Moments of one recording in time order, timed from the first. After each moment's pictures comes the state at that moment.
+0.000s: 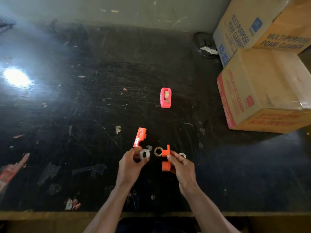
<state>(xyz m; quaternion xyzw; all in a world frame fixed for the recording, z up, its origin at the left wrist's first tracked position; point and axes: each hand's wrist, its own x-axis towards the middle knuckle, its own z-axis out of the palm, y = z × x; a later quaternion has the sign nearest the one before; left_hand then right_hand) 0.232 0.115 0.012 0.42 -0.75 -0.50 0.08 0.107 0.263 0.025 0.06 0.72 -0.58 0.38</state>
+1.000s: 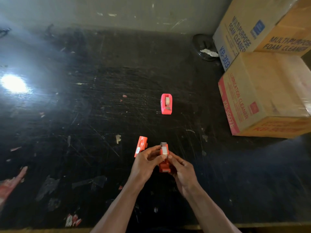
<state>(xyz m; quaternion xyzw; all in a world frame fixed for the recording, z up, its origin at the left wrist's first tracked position) 0.176 0.106 0.035 0.38 -0.61 -0.69 0.03 0.089 0.237 0.036 0.10 0.64 -0.62 0.44</state>
